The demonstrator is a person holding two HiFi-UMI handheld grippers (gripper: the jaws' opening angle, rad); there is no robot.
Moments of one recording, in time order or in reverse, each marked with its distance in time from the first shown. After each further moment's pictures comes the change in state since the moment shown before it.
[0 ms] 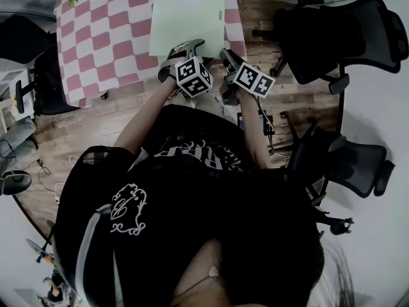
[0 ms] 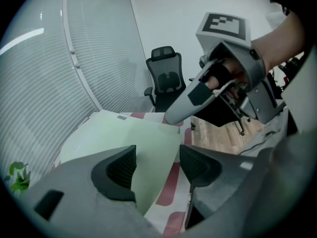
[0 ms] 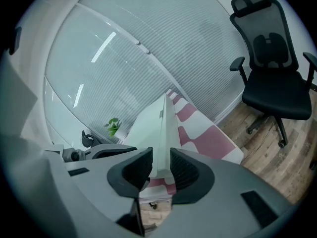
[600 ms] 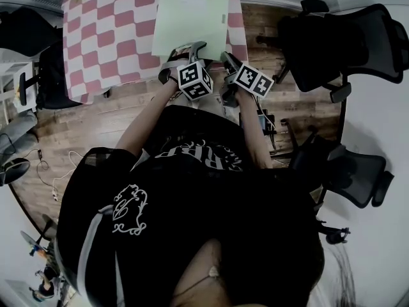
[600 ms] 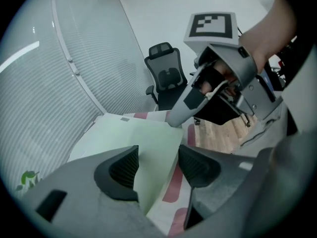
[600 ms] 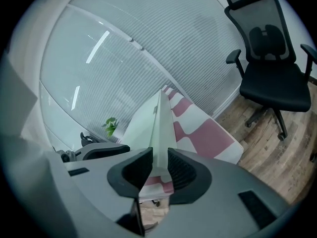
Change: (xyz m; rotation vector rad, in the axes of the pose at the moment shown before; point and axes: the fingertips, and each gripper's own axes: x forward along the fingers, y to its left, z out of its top) left arm -0.002 0.004 -0.004 0.082 0.033 0.076; right arm 0.011 -0.011 -0.008 0.049 0.040 -0.005
